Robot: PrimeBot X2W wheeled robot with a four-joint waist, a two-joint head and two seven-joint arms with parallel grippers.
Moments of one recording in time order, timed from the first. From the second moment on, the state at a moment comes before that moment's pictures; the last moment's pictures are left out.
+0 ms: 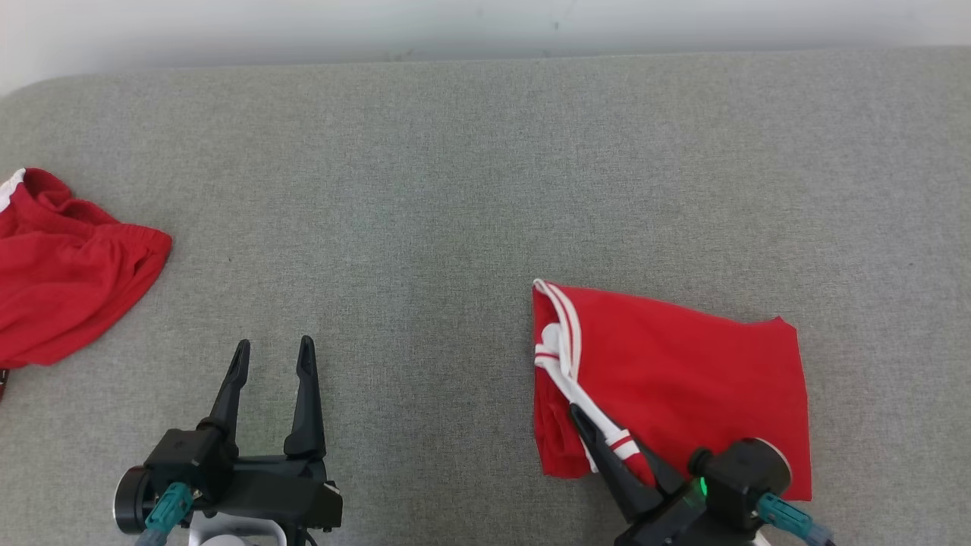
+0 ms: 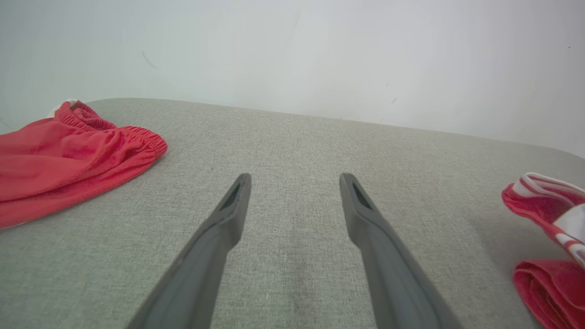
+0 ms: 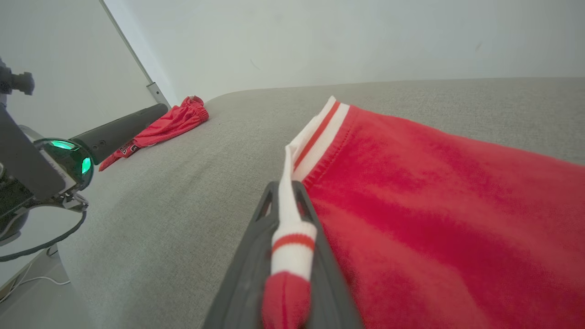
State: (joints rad) left arm -0.29 0.24 -0.39 0.02 -0.45 0.33 -0.26; right arm -0.17 -0.34 0.71 -0.04 0.40 0.13 -0.21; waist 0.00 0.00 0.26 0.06
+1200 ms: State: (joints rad) left arm -0.24 0.25 -0.35 -0.01 -0.42 0.32 -0.26; right arm -0.09 -0.33 0.15 -0.09 0.38 0.13 -0.25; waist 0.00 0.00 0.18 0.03
